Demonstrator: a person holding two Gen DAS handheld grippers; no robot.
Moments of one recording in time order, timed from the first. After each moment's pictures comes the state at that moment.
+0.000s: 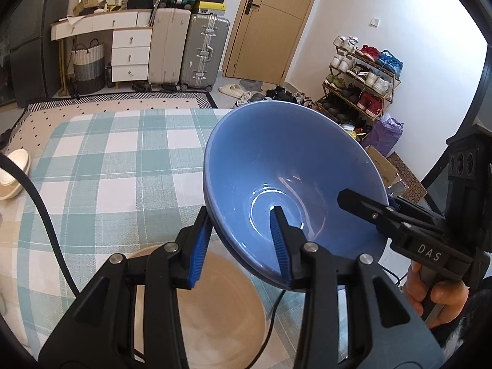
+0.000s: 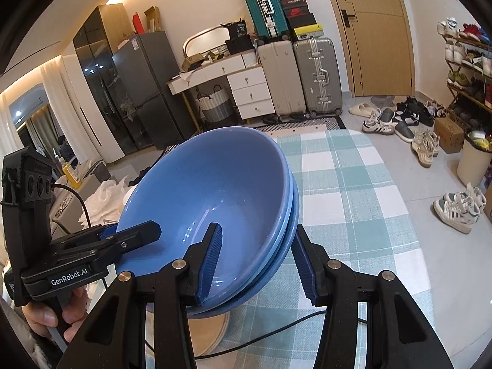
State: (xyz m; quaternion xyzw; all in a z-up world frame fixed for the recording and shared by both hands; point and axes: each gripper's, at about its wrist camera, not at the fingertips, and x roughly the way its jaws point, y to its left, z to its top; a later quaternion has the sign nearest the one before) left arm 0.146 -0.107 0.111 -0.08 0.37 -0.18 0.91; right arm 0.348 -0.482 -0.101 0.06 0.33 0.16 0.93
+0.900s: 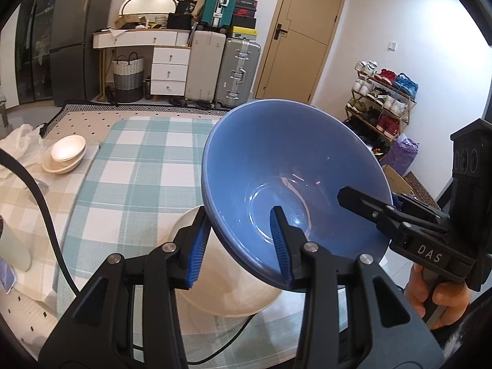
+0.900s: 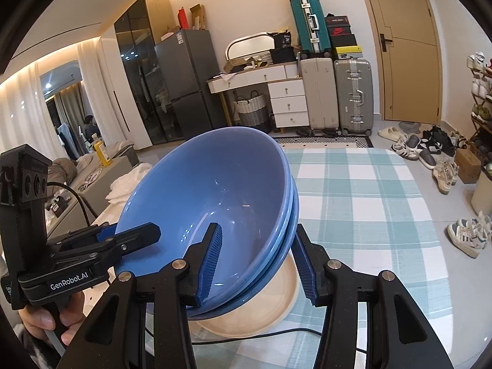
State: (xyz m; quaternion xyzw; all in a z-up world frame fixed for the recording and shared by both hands) left arm -0.049 -0.029 0.162 -0.10 0.33 -0.10 0.94; right arm 0.239 -0.392 -0.070 0.01 0.30 0.23 0.92
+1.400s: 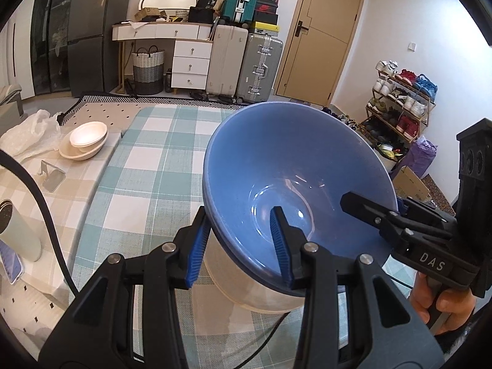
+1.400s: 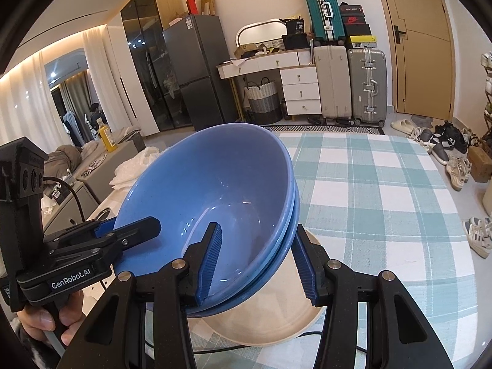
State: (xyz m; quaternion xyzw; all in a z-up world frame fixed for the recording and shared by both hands) left arm -0.053 0.016 0.126 -0.10 0.34 -0.05 0.93; right arm 0.257 -0.346 -0.111 0.00 0.33 0.25 0.91
